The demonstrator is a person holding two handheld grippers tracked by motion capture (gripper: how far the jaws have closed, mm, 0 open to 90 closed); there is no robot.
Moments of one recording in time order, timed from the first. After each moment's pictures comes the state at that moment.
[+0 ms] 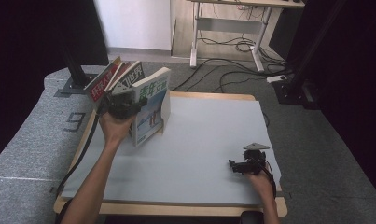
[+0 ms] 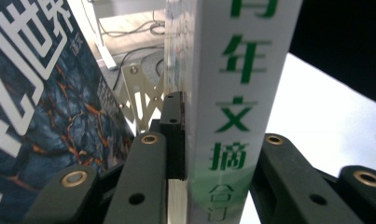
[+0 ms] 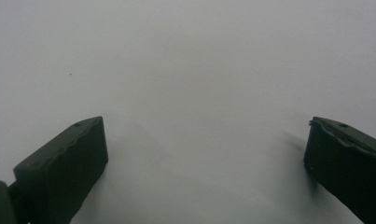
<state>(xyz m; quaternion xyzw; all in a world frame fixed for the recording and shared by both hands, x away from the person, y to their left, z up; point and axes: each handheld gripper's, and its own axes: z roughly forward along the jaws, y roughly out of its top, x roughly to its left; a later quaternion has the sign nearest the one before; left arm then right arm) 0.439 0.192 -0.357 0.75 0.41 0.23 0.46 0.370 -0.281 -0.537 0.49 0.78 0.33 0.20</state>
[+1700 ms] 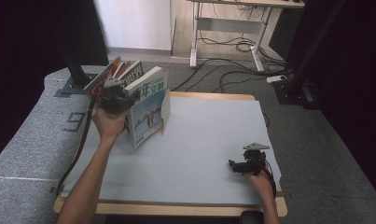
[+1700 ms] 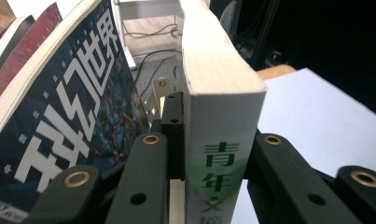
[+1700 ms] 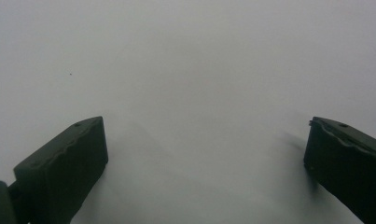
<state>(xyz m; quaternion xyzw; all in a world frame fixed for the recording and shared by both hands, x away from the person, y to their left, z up) 0.434 0.202 -0.329 0.72 0.45 0.25 0.47 0.370 -0.281 -0.537 0.49 0.78 0.33 0.20</state>
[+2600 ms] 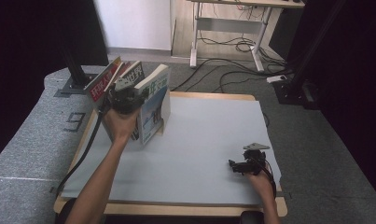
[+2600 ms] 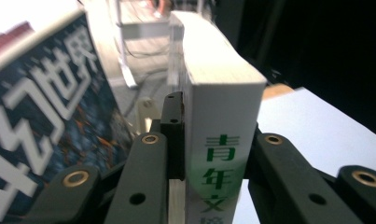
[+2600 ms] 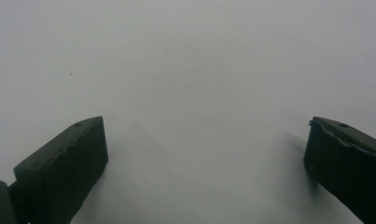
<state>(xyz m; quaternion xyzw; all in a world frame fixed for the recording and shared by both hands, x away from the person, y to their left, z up) 0.441 0.175 -0.342 0.71 0.44 0.26 0.48 0.370 -0.281 -0.537 0.49 0.78 0.33 0.20</state>
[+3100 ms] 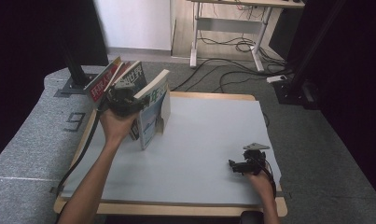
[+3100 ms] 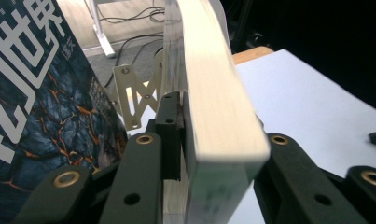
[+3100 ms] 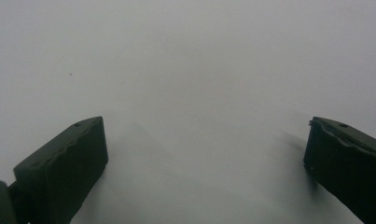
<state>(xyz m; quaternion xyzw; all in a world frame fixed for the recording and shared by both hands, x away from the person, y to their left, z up) 0.433 0.181 -0.333 0.75 0.43 0.21 0.45 0.370 -0.281 -0.537 0.49 0.78 0.33 0.20</state>
